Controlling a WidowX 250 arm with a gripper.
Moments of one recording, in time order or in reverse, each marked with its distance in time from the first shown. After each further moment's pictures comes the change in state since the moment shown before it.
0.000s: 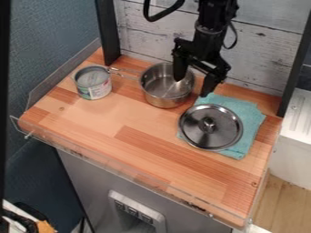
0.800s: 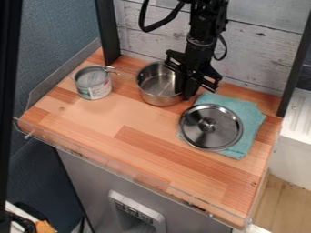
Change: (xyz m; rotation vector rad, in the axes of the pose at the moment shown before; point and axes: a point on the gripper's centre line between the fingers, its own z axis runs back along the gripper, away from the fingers) arm -0.007 0.005 -0.018 -0.005 0.034 0.042
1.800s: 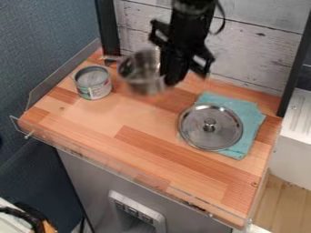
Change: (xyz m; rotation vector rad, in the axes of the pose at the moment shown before) arm -0.076 -0.011 0.082 0.033 -0.051 -0.142
